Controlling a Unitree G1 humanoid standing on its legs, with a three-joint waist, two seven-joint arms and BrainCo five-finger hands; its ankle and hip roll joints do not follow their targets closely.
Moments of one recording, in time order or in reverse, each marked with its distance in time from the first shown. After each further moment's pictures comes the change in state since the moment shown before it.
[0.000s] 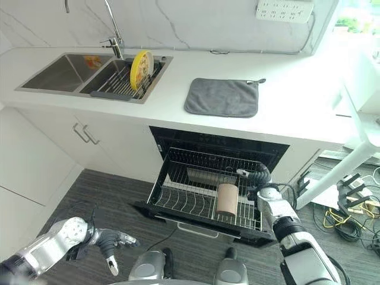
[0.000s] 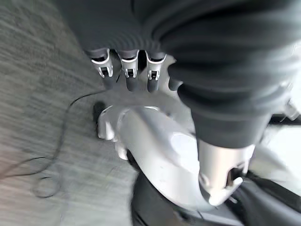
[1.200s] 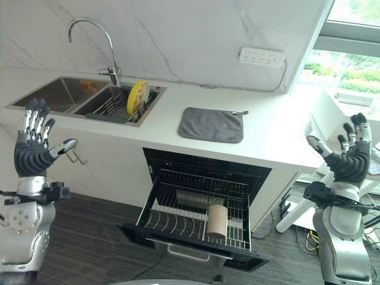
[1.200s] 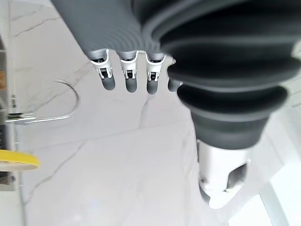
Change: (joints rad) left arm -0.241 -0.334 0.526 -0.147 -0.422 -0.455 0.857; right arm 0.452 0.071 -0.473 -0.927 -0.084 -0.105 -0.064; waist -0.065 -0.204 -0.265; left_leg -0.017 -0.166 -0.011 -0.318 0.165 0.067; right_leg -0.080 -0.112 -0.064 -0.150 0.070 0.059
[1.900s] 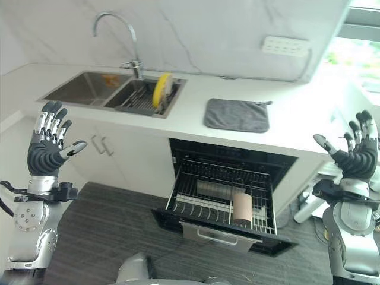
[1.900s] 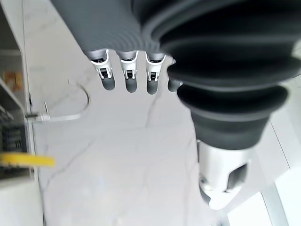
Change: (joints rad) left arm -0.014 -0.041 -0.043 0.007 -0.046 0.018 -0.084; right arm -0.068 -0.107 -0.074 0.082 0.024 -0.005 0.086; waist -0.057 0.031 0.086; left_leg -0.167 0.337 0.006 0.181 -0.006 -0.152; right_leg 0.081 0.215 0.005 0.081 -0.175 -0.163
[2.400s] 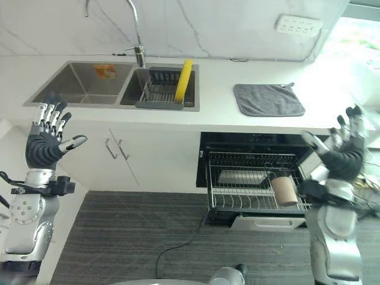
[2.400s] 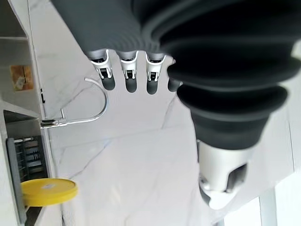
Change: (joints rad) left arm -0.044 0.058 -0.009 0.032 -0.025 0.009 -0.024; right arm -0.050 0.098 0.143 -0.139 -0.009 -0.020 -0.019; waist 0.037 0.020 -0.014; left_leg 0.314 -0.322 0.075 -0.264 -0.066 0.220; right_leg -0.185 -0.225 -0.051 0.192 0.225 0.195
